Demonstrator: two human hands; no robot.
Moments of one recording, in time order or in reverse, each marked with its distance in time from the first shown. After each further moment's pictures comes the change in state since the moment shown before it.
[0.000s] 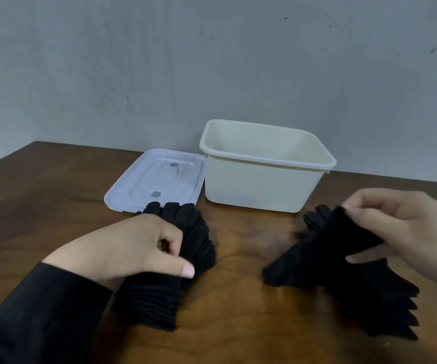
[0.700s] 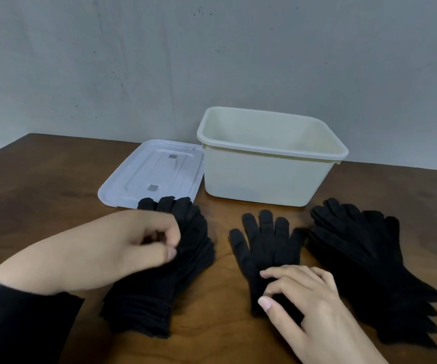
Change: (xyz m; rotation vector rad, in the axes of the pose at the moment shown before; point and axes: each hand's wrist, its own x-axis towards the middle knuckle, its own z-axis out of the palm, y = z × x) left_hand -0.011 0.007 -0.006 -0.028 0.019 0.062; right_hand -0.021 0.083 0.117 -0.480 -0.028 -0.337
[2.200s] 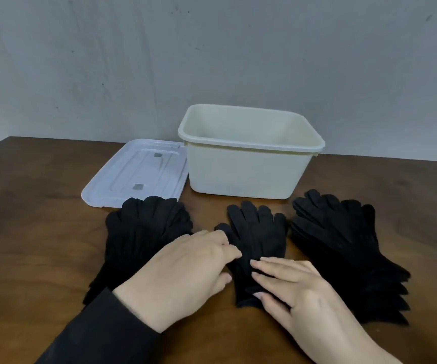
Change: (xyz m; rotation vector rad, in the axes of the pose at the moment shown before) left_hand 0.046 0.038 0.094 0.476 0.093 0.255; right_hand -0.005 0.015 0.002 -0.082 0.017 -0.137
